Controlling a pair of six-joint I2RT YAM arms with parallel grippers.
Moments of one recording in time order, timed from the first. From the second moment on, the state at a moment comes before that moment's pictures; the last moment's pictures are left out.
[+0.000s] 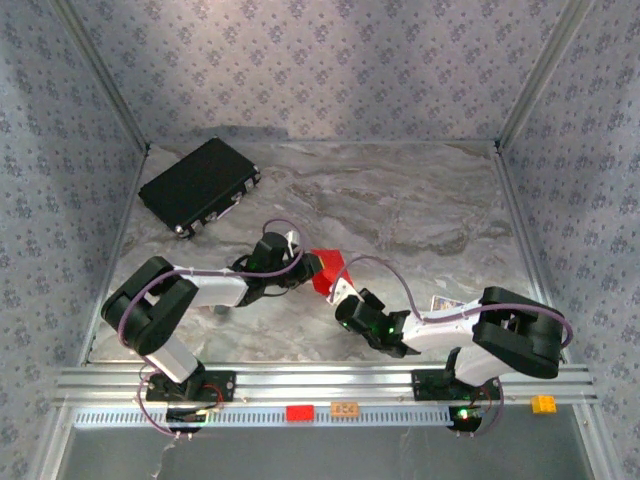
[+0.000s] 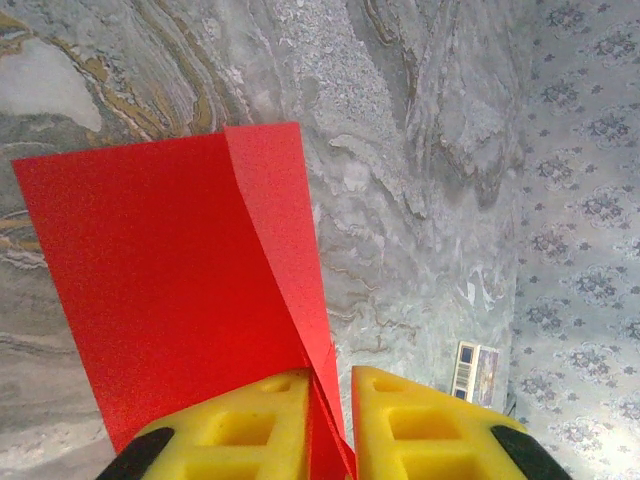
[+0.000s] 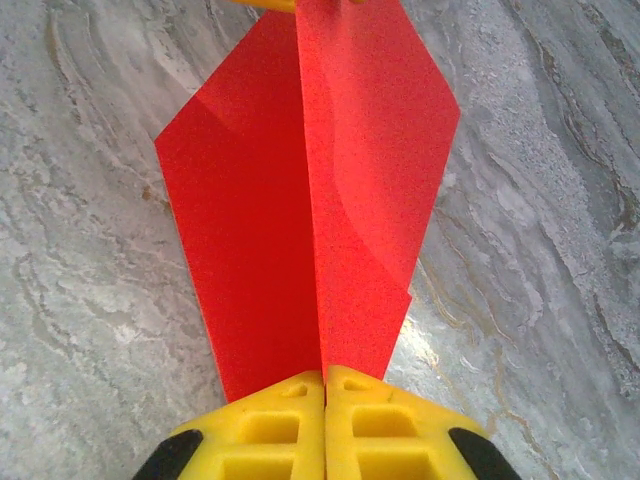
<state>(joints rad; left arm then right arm) -0.71 1.61 0.60 0.44 0.33 -1.14 1.16 1.42 0.40 0.20 0.60 0.05</state>
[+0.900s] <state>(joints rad) -0.71 1.60 0.60 0.38 0.32 -1.12 1.13 1.43 0.41 0.20 0.51 0.12</state>
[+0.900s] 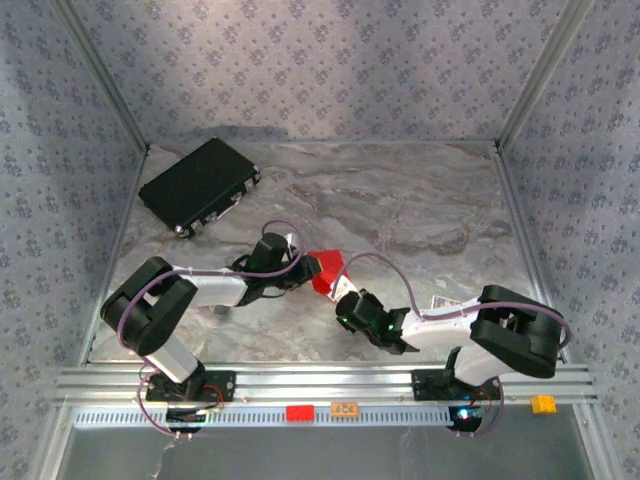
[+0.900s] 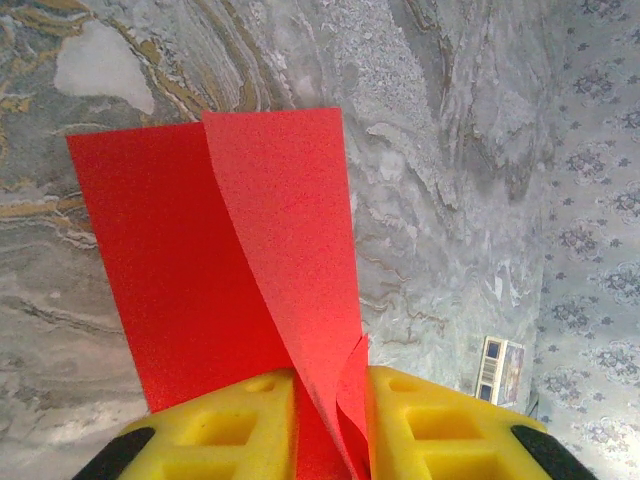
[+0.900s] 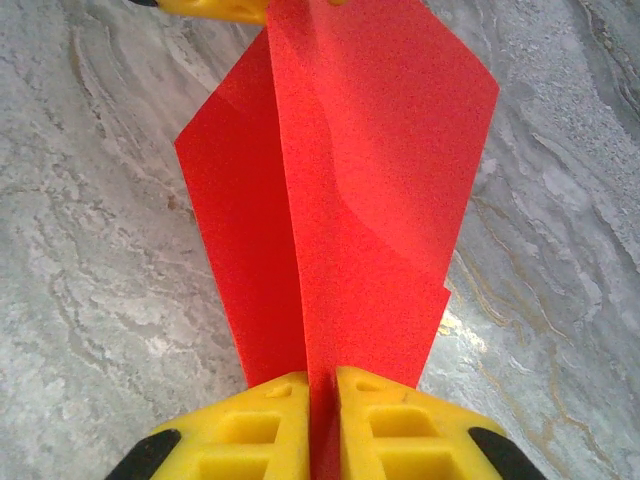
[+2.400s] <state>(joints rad) -0.69 1.41 0.60 0.24 0.23 -1.08 0.98 1.43 0.40 0.28 0.20 0.25</state>
